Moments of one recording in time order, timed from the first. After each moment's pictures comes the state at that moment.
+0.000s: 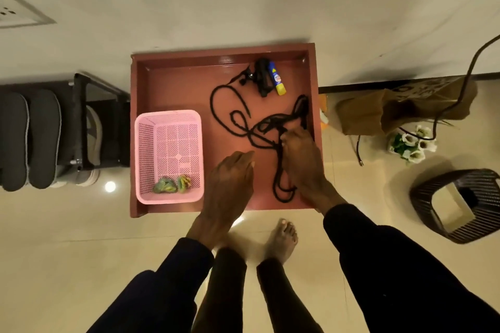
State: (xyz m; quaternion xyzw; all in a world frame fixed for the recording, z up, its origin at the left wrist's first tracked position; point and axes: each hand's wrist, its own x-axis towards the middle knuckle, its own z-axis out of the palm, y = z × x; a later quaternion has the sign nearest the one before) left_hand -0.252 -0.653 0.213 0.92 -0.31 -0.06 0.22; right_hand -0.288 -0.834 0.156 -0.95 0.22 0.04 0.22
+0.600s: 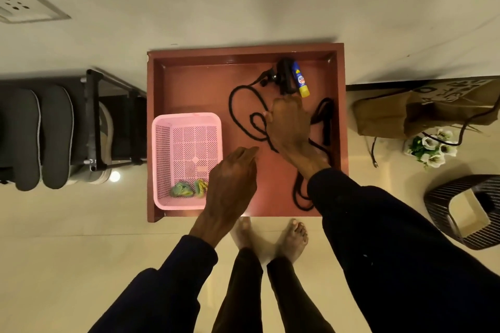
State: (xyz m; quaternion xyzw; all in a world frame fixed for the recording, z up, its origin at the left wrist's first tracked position) left_hand -0.212 -0.629 0.205 0.92 -0.29 -0.07 0.24; right_hand -0.170 -0.799 0.160 -0.95 0.25 0.04 0.17
